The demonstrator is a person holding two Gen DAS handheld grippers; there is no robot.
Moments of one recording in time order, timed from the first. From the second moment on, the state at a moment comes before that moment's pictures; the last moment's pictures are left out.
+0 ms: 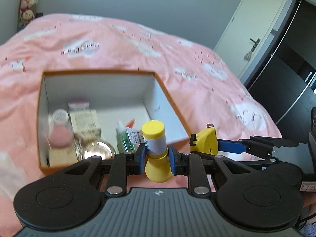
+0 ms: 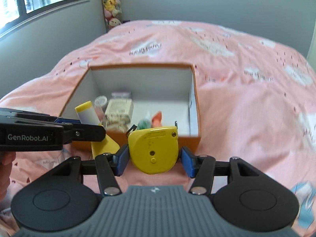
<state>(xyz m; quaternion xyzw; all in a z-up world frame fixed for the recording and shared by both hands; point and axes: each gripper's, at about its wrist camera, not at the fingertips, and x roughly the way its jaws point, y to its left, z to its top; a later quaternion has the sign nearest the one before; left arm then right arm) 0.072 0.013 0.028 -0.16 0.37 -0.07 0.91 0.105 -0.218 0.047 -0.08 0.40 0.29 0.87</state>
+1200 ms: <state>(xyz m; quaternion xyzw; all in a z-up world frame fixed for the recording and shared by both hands) 0.223 0.105 -0.014 -0.10 0.42 0.02 0.90 0.307 -0.051 -0.060 -0.16 0.52 0.36 0.76</state>
